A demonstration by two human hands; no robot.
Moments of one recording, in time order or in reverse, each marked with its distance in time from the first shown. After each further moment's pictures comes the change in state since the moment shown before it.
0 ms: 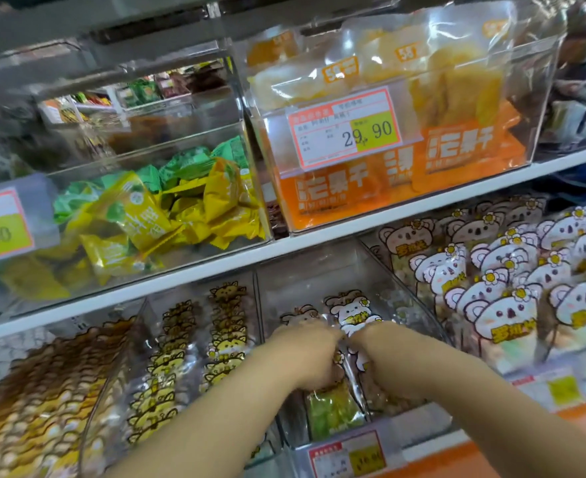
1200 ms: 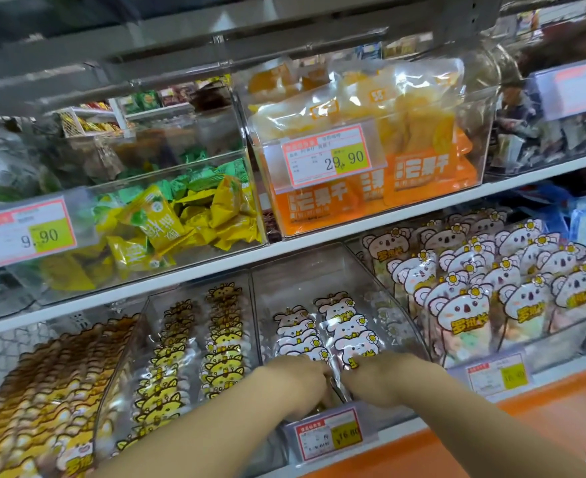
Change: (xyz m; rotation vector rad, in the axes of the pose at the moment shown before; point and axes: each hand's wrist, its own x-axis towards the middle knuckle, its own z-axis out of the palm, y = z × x) left_hand -0.034 0.024 0.014 0.245 -0.243 0.108; right_hand -0.030 -0.009 0.014 0.065 -0.245 0.168
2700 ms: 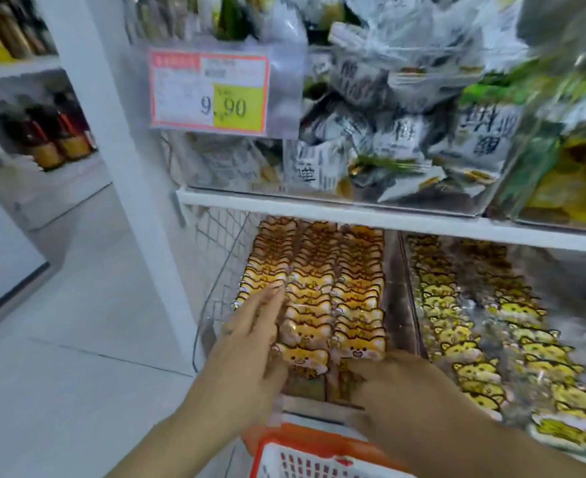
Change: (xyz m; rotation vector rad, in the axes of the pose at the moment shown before) left_hand -0.238 -0.193 0.271 -0.949 0.740 -0.543; right_hand -0.011 -0.336 0.058 -0.534 0.132 -0.725
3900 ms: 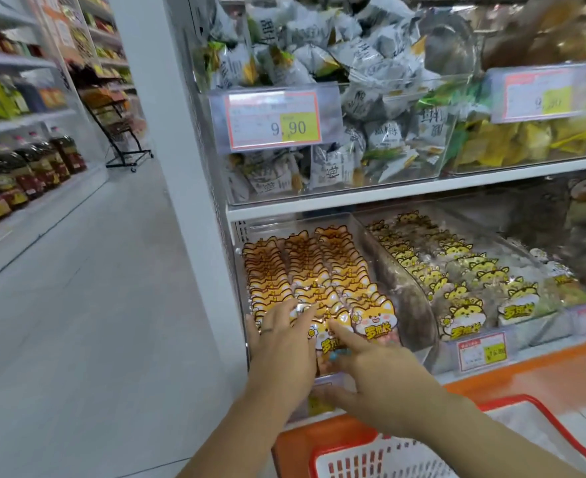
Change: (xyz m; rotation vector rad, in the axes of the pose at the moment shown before) left_hand 0.026 -0.031 0.004 0.255 0.000 0.215; right_hand 0.041 -0.093 0.025 0.225 0.161 0.598
